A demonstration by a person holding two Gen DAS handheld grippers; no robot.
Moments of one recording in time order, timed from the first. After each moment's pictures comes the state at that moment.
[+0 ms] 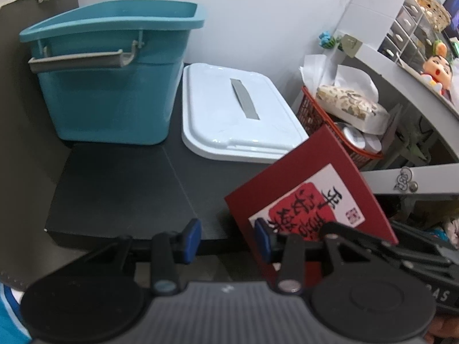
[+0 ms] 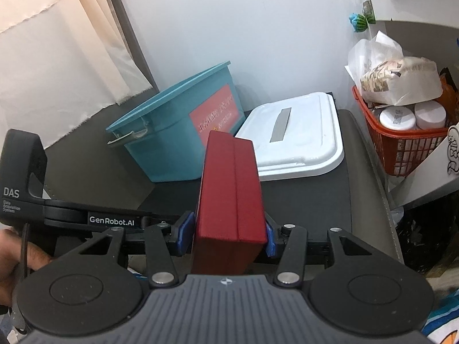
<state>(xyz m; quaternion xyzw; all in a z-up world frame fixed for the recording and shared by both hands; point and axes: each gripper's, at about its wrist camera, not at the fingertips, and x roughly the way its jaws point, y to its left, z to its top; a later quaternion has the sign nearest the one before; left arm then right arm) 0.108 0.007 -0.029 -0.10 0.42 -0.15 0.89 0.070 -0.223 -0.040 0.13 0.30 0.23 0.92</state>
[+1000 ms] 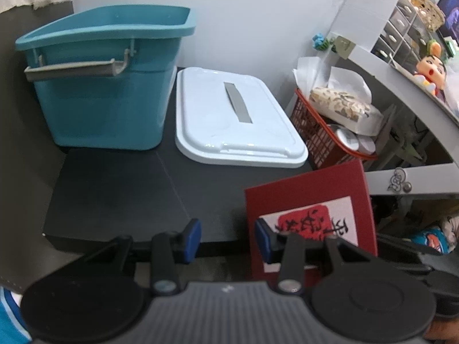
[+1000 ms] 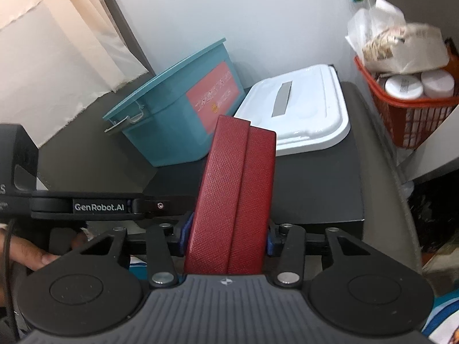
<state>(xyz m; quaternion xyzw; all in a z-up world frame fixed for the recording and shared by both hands) 0.107 0.004 -0.023 -0.10 0.42 -0.16 0.89 0.070 -0.221 -0.045 0.14 0.34 0.22 0.90</state>
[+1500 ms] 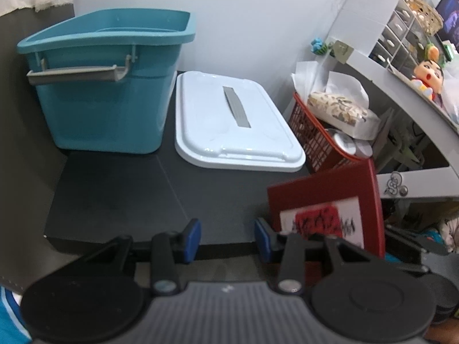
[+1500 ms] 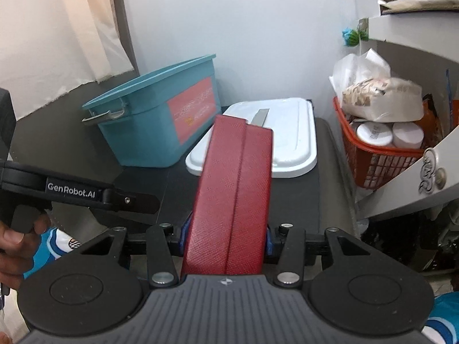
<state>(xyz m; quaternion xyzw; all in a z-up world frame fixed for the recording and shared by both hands) 0.106 0.006 -0.020 -0.10 0.41 -0.16 0.89 0.065 -0.216 -0.037 0.05 0.32 0.18 0.93</state>
